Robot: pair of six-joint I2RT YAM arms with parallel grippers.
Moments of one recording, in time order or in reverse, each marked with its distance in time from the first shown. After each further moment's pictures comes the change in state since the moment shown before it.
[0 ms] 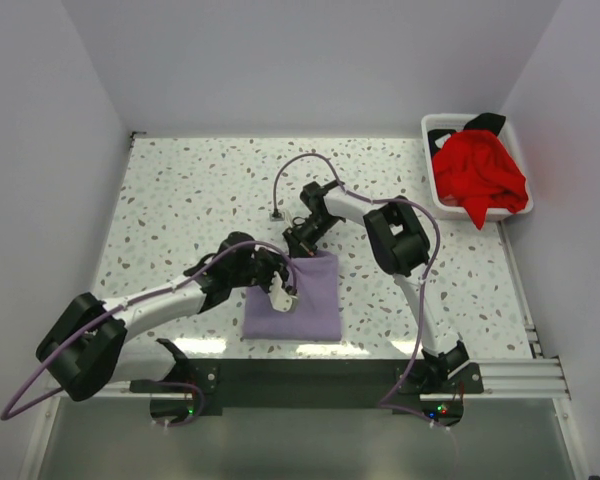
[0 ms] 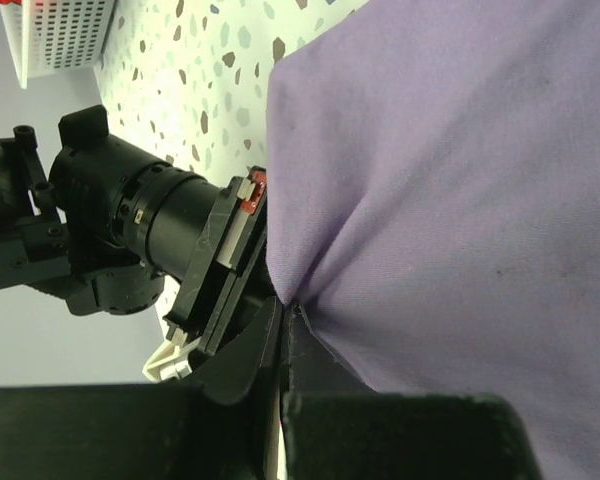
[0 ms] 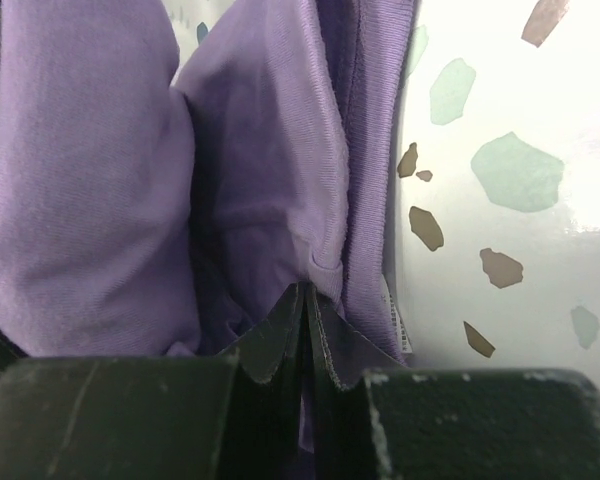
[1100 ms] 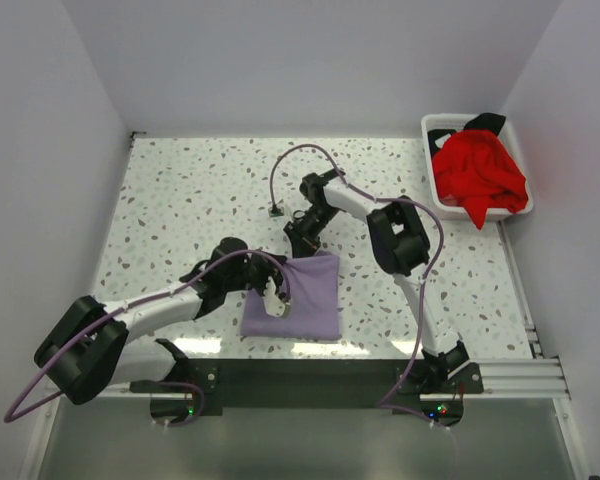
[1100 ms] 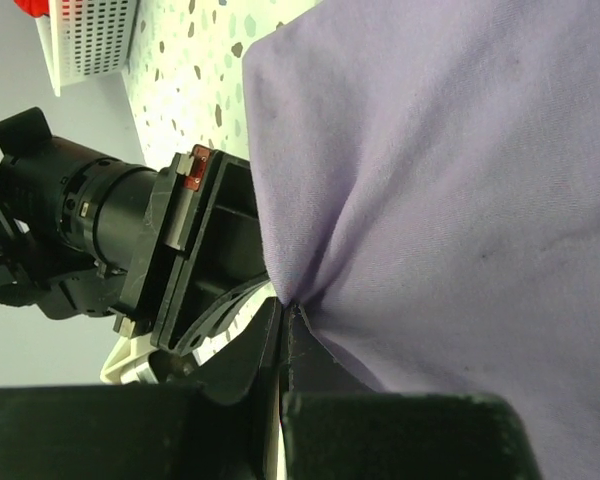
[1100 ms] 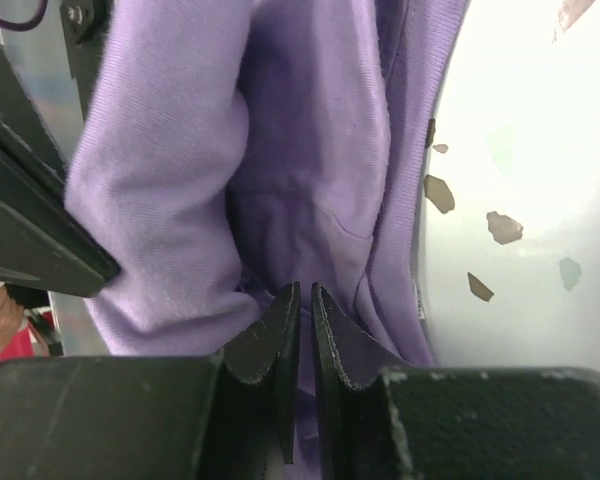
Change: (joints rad) left arm 0.042 -0.014 -0.083 0.108 0.029 0.090; right arm -0.006 0.000 0.134 -0.195 0.086 -0.154
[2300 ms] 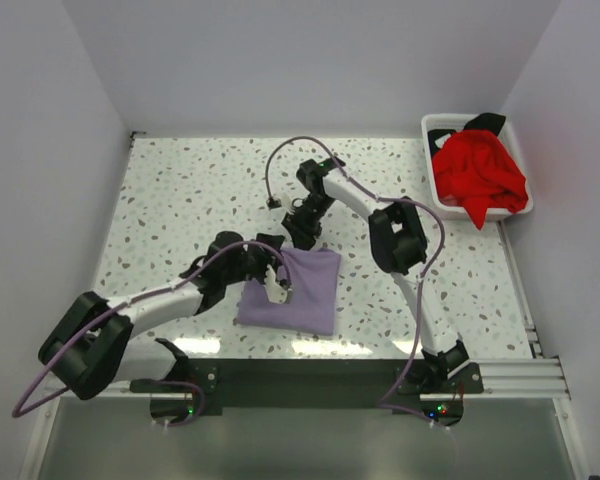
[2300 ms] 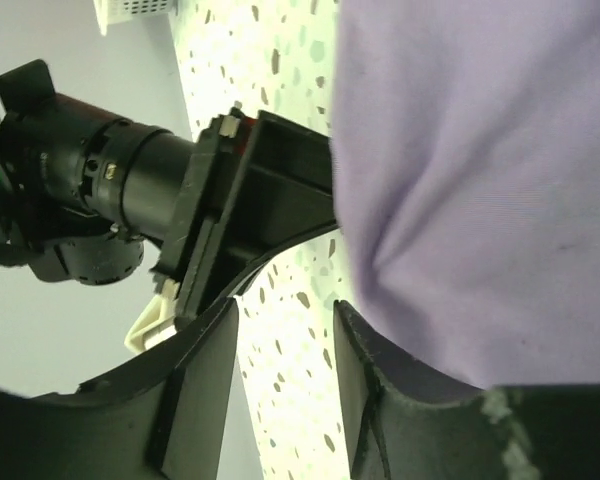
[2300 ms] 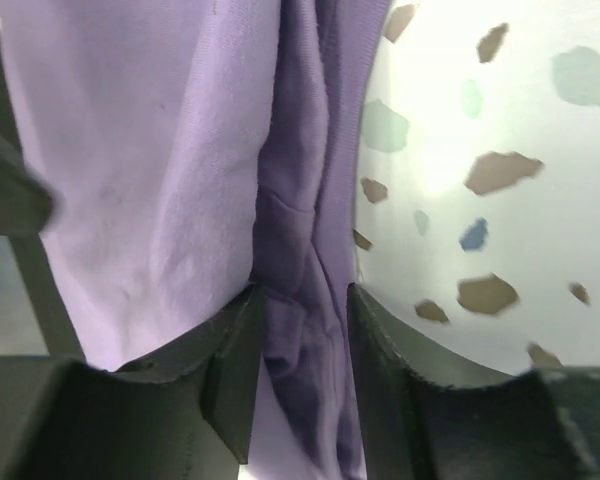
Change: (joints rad) left arm 0.038 0.061 0.008 0.139 -0.055 -0.016; right arm -0.006 0.045 0.176 -0.056 0.187 -0.020
